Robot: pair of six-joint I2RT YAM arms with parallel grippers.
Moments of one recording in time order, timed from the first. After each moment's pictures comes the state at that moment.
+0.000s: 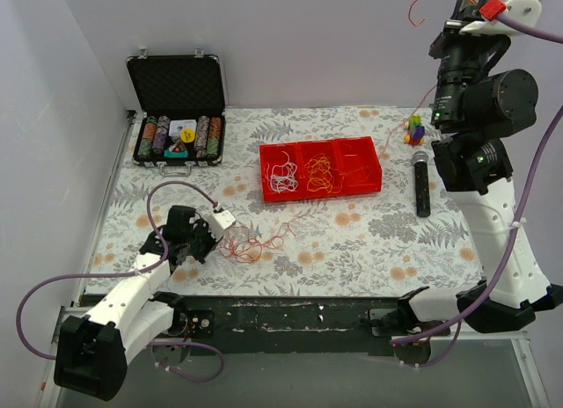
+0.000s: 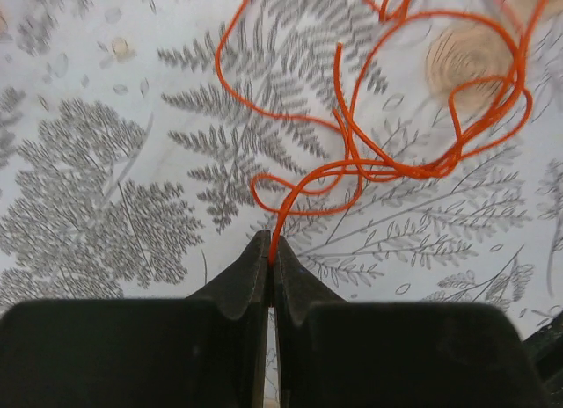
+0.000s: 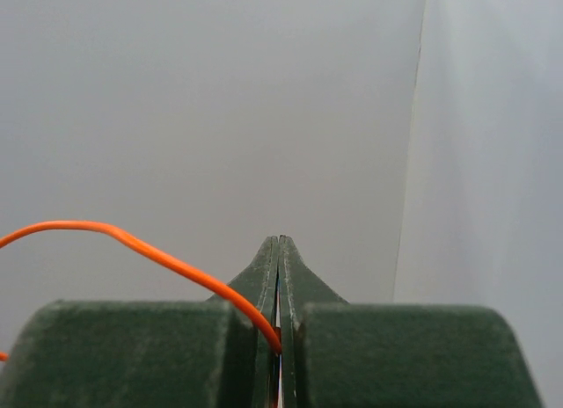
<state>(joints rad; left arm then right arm) -0.26 0.90 0.44 -0.43 0.33 0.53 0.52 1.30 1.90 0.09 0.55 -0.37</state>
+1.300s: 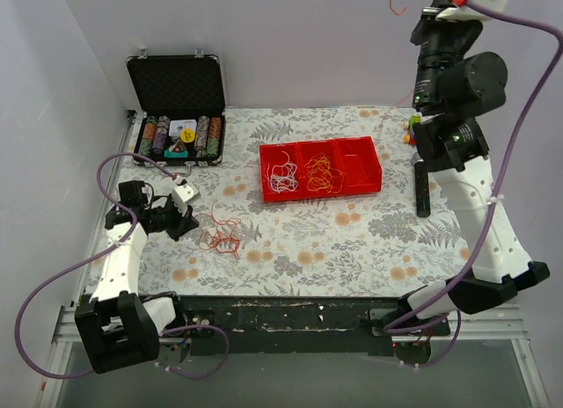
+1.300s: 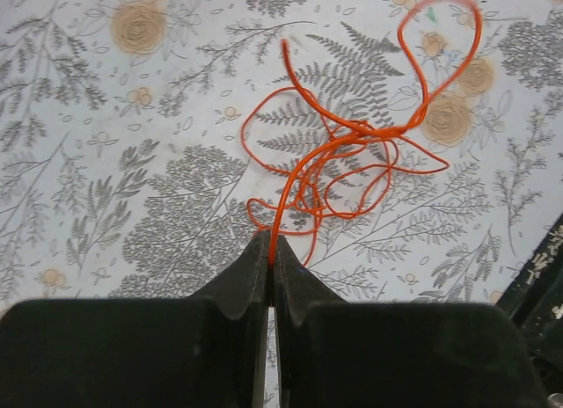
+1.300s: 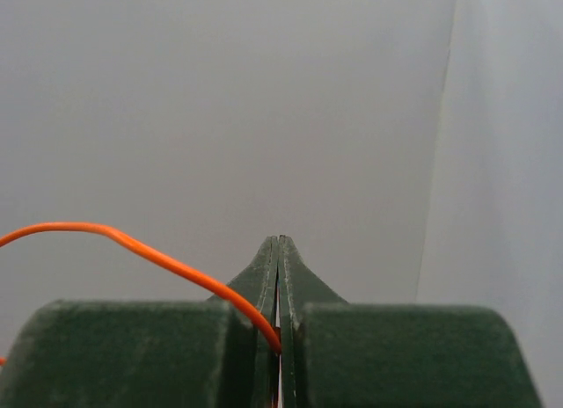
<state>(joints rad) 0.23 1.06 0.74 -0.72 0.80 0.92 0.50 1.41 1.96 0.18 0.54 -0.38</state>
